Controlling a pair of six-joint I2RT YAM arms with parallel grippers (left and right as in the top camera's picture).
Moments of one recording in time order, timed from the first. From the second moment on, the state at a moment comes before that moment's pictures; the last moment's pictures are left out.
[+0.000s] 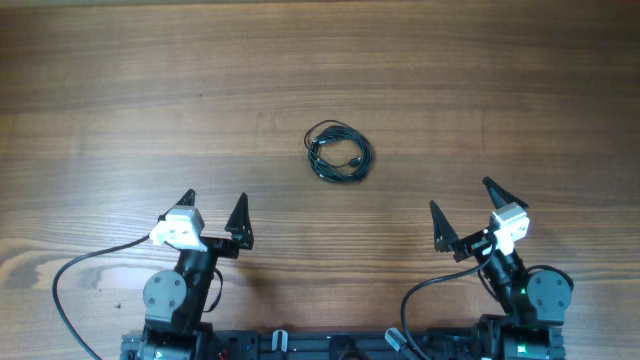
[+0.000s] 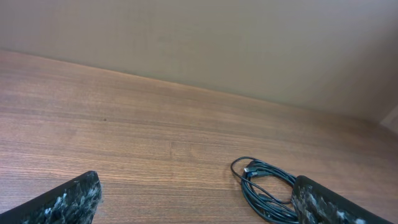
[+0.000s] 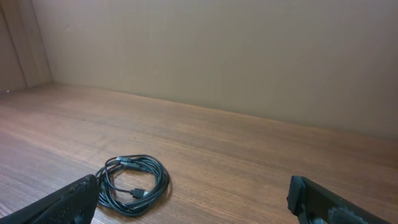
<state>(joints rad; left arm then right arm) -0.15 0.01 0.01 -0.07 0.03 -0.27 -0.09 0.02 0.01 0.03 -0.50 -0.01</state>
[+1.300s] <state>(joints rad) -0.15 0.01 0.01 -0.07 0.04 -0.27 -0.09 0.03 0.01 0.03 -0.50 0.15</state>
